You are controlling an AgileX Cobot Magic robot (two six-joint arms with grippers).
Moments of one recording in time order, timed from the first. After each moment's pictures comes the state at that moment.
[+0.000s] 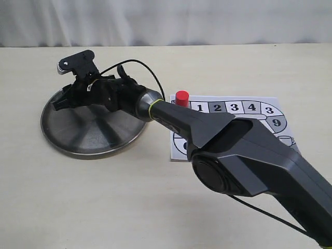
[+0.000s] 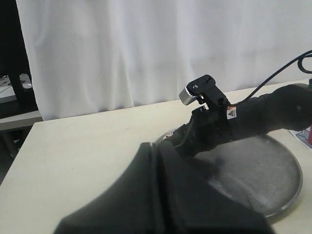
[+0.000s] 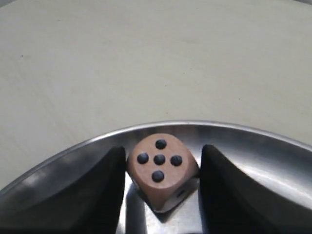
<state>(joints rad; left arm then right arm) 0.01 0.00 0.00 0.14 0.18 -0.10 0.72 2.85 -2.49 0.25 0.25 -0.16</state>
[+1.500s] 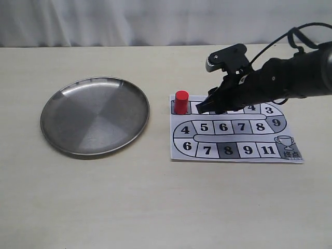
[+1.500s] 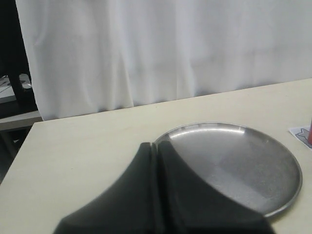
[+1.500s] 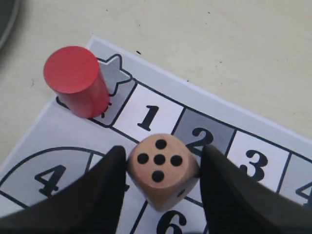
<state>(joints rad) 0.01 0.00 0.00 0.14 0.18 -0.10 0.30 1.89 -1.02 0.19 0.10 -0.30</state>
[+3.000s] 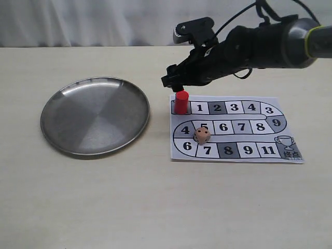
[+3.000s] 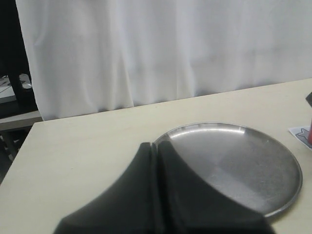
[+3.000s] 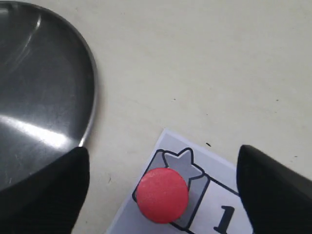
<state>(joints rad) 0.01 0.00 0.00 0.14 0.18 -0.10 0.39 2.01 -1.34 0.27 0.25 -0.27</state>
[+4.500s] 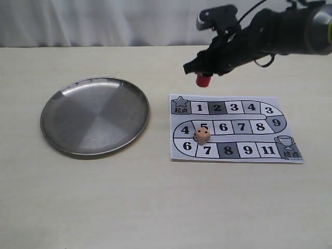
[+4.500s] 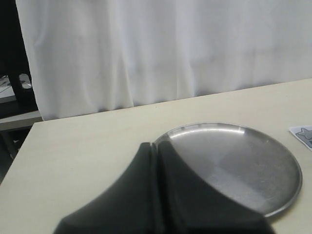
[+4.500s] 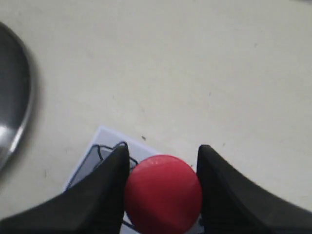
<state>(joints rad) 0.01 0.00 0.00 0.14 0.18 -0.10 0.28 2.01 -1.38 0.27 0.31 -0.32</state>
